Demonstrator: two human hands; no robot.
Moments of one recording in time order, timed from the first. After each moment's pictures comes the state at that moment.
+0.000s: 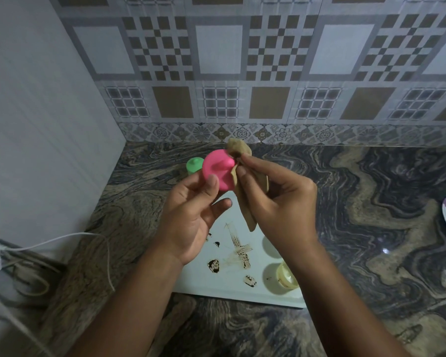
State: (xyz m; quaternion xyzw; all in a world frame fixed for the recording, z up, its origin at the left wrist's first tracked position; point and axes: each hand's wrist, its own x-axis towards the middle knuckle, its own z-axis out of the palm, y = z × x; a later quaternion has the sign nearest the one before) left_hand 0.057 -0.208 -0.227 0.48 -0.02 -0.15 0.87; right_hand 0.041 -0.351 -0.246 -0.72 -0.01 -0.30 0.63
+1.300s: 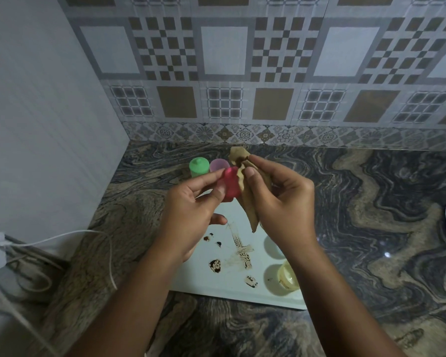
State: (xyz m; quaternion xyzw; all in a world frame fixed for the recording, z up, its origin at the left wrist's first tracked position) left_hand 0.058 -0.203 -0.232 0.67 -0.01 -0.07 0.74; right_hand 0.042 -0.351 -0.244 -0.70 0.04 -0.23 0.67
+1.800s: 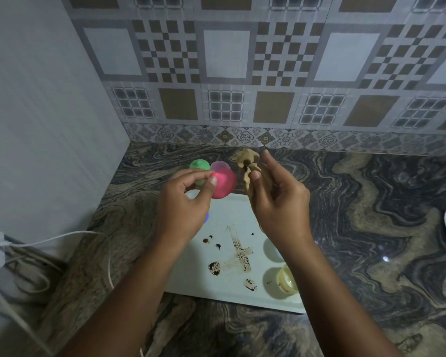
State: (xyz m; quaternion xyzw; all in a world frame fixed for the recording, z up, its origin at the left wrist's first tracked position) left_hand 0.089 -0.190 -0.266 0.82 -0.06 0.14 0.55; right_hand 0.057 -0.358 -0.271 -0.79 0.04 -0.28 0.55
